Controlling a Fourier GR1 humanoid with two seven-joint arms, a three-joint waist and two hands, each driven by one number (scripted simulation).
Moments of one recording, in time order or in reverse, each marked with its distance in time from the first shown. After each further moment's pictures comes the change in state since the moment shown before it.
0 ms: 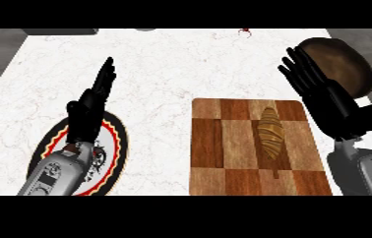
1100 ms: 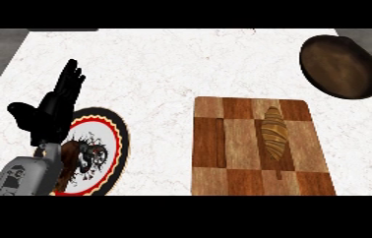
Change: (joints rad) left arm 0.077 0.045 0.199 0.054 0.132 -0.118 -0.122; right arm 0.211 -0.456 -0.231 0.244 0.414 0.280 -0.704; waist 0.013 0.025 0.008
